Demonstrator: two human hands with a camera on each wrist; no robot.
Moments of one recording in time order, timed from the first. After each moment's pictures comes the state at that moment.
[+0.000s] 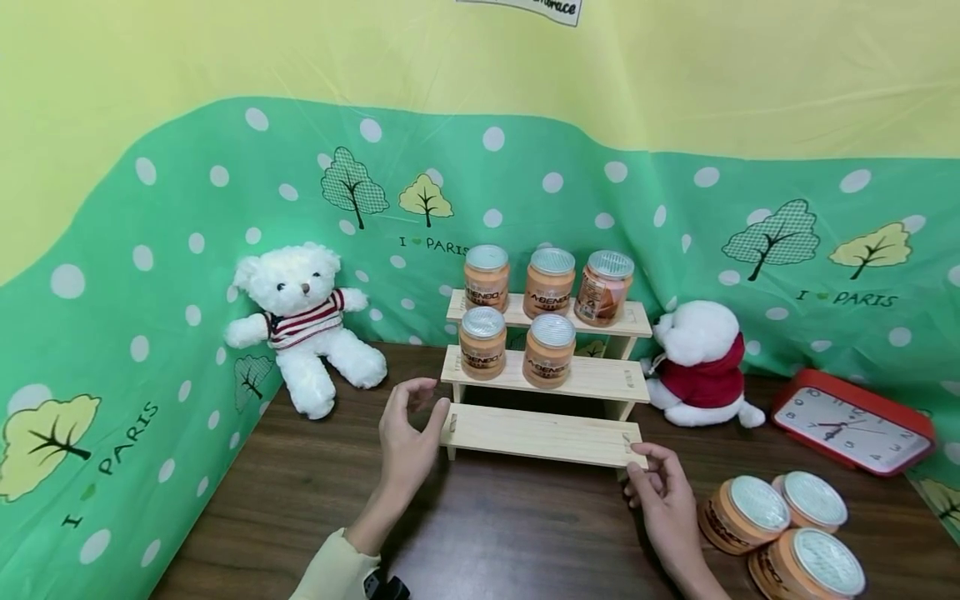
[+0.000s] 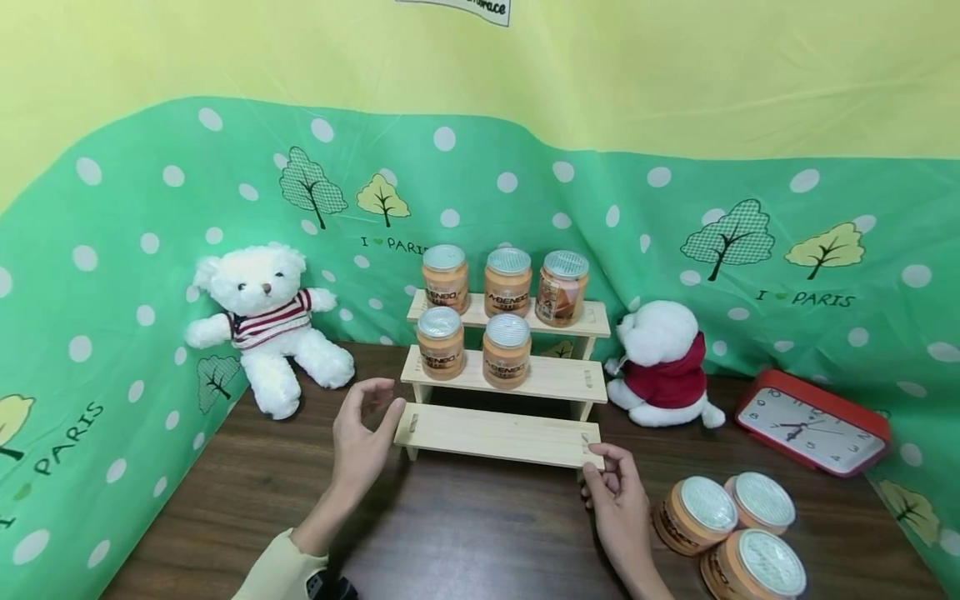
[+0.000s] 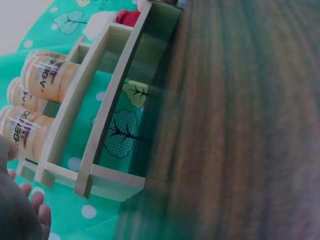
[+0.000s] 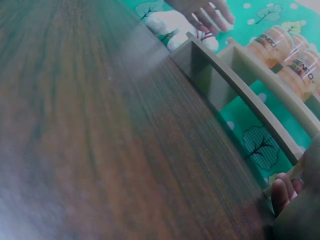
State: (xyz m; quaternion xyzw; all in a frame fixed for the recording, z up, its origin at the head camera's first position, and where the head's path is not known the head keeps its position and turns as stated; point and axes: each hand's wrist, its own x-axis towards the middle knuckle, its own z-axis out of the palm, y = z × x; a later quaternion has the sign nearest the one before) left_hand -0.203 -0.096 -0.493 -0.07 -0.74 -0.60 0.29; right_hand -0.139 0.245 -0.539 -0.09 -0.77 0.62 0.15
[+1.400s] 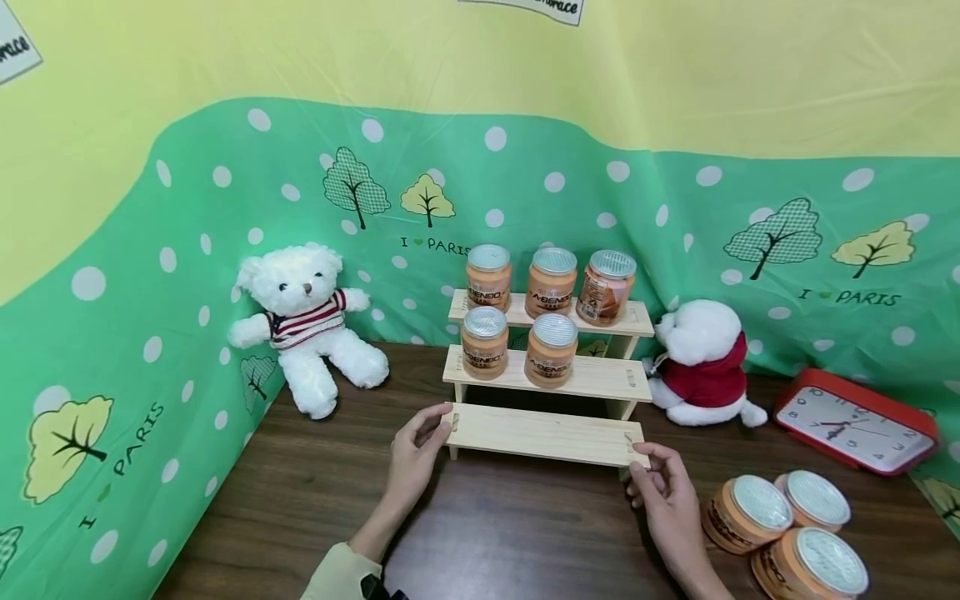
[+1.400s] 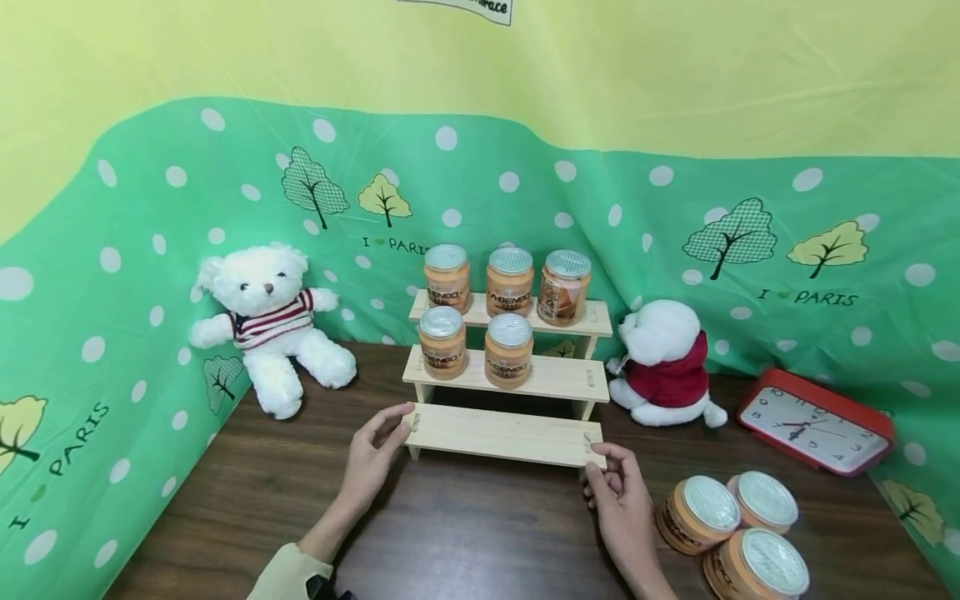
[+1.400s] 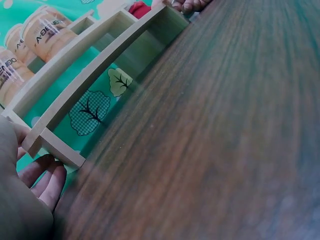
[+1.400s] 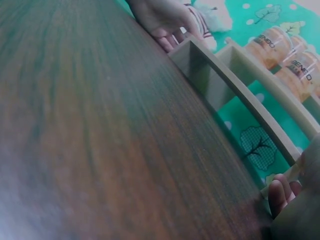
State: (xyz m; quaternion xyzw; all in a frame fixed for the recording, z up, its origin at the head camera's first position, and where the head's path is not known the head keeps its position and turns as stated) left_hand -0.204 -0.105 -0.540 -0.05 -0.70 -0.71 0.09; right_hand -0.135 0.246 -0.536 -0.07 -0.76 0.63 0.14
